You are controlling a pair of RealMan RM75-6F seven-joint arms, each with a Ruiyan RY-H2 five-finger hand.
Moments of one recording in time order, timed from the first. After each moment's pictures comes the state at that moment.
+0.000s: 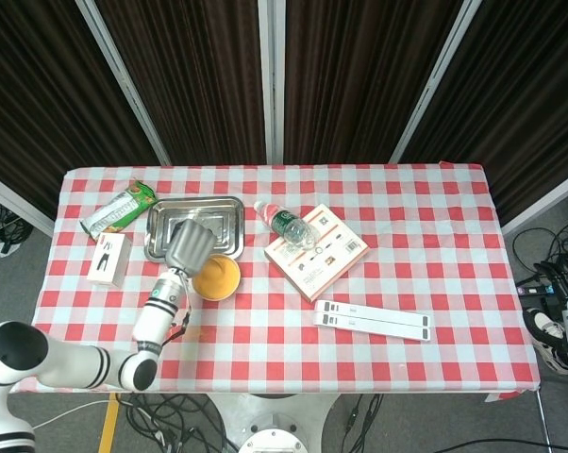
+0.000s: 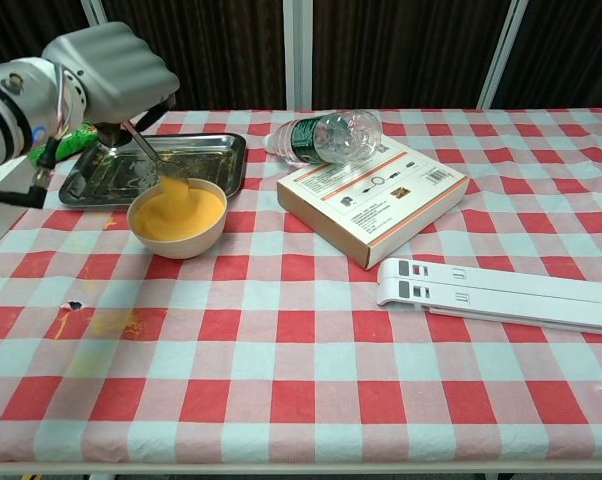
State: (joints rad) left arm -1.13 -1.57 0.14 -1.53 0.65 1.34 1.14; right arm 0.09 -1.04 0.10 -1.47 -1.48 1.46 0.28
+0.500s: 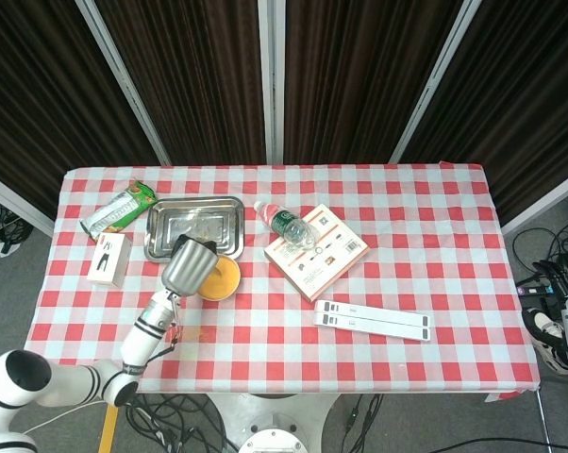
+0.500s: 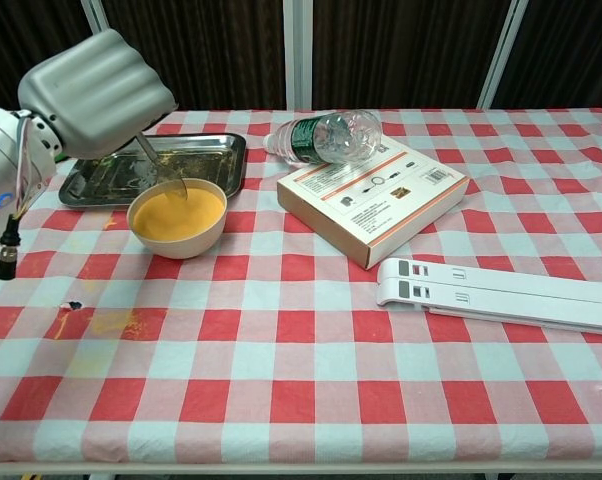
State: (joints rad) left arm -0.92 -1.71 0.21 -1.24 1.11 1.50 1.05; right arm 0.09 -1.03 0.10 -1.49 -1.48 1.47 0.27
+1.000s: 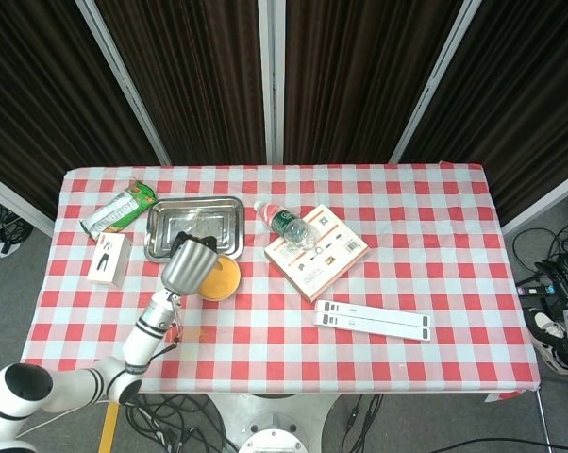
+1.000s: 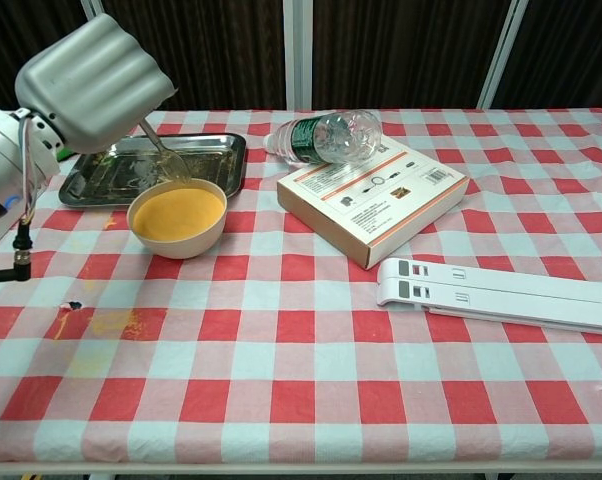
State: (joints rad) left arm -0.84 -1.77 0.11 -1.11 1.25 1.50 1.06; right arm 0.09 -1.03 0.10 -1.50 -1.47 1.47 0.26
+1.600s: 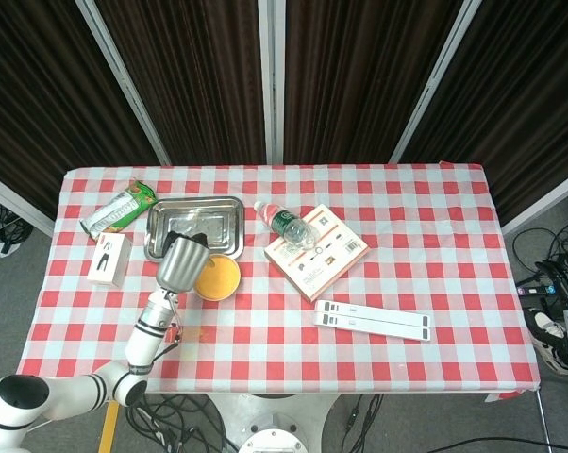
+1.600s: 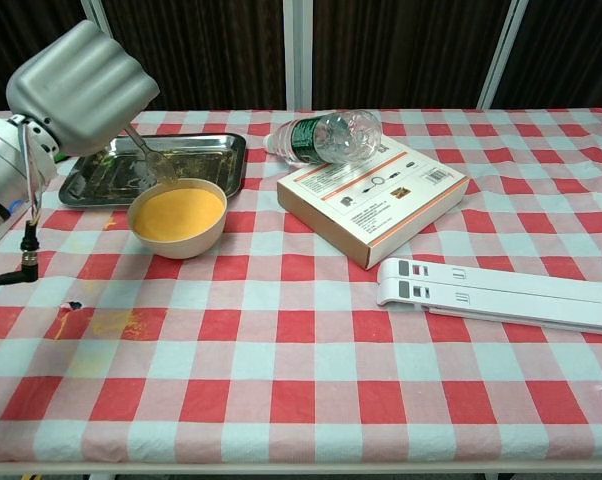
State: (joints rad) left arm -0.77 -1.80 -0.01 -1.09 1.27 1.45 1.12; right arm 0.09 -1.03 0.10 -1.51 -1.47 1.47 0.25
